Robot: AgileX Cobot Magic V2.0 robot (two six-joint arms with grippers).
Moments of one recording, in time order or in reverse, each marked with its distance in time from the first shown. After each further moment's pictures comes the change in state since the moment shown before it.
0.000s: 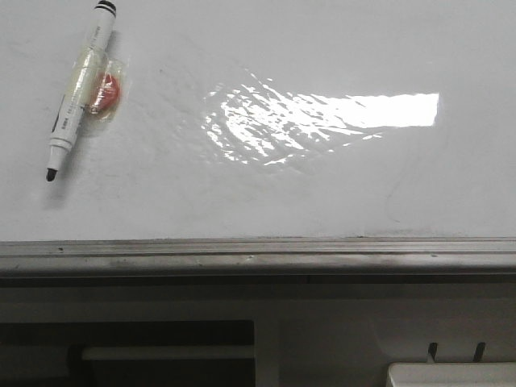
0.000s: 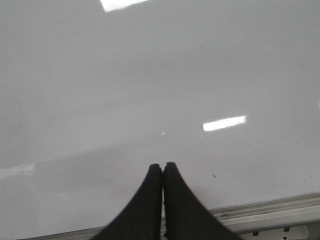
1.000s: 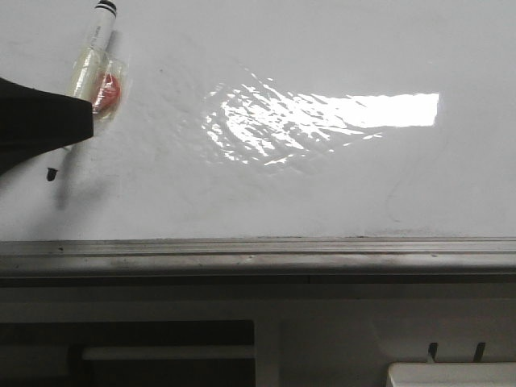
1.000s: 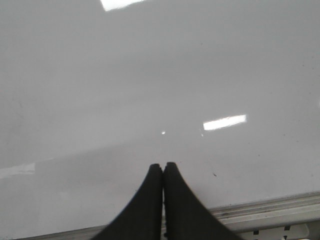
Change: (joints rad) left arm -0.625 0.722 0.020 -0.123 -0.726 0.000; right arm 0.000 0.000 0.000 0.002 0.002 0.000
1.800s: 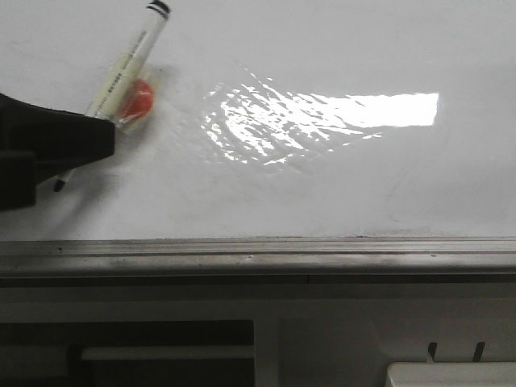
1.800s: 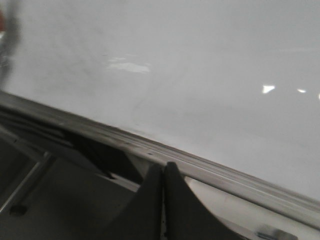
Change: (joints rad) left arm -0.004 0.094 -0.010 0.215 -0.082 0.000; right arm 0.550 0.156 -0.155 0.034 0.151 -0.070
